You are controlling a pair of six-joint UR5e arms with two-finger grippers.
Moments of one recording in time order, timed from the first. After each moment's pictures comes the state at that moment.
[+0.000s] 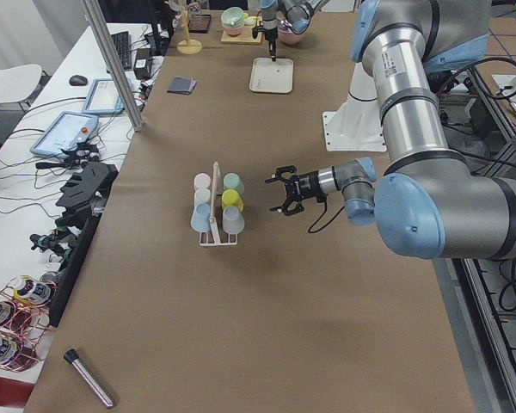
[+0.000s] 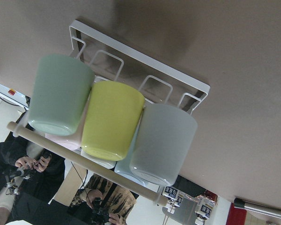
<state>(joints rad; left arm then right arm) -0.02 -0.97 -2.12 -2.44 -0.42 1.16 0.88 -1.74 1.69 -1.02 2.28 0.90</state>
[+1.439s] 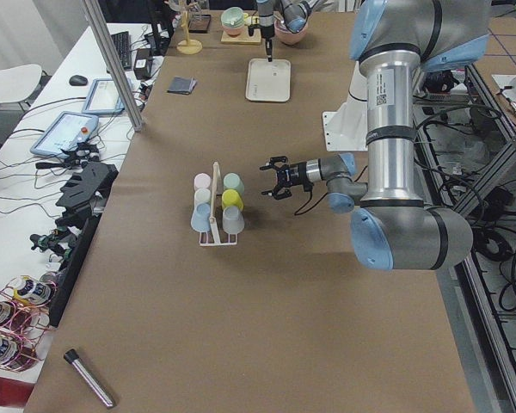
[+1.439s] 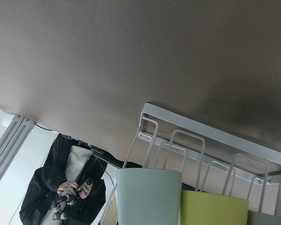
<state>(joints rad) -0.09 -1.37 -1.88 -2.43 -0.41 1.36 0.91 -1.65 1.76 -1.02 2.35 0.91</state>
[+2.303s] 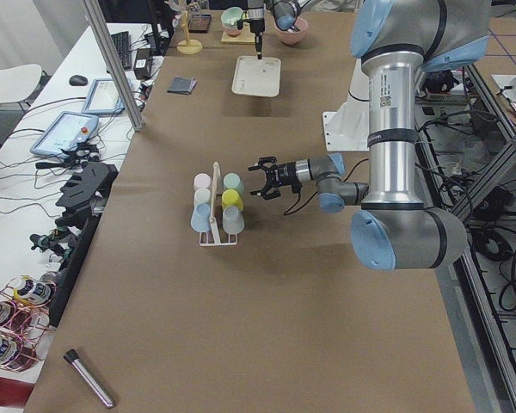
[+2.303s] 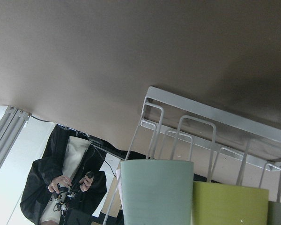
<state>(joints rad) -0.18 -1.43 -1.83 -2.44 -0.41 1.44 0.97 -1.51 1.75 -1.03 2.46 0.98</state>
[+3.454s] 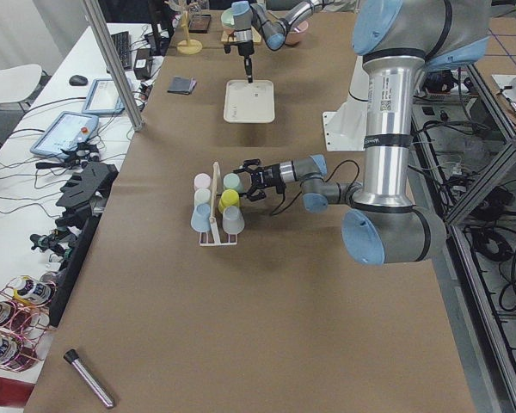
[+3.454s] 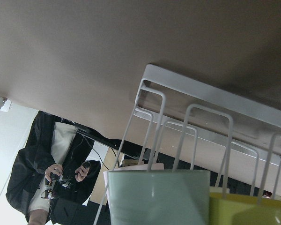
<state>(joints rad) -0.28 -1.57 -1.69 -2.44 -0.45 1.44 0.81 -1.17 1.60 -1.10 2.40 1.07</state>
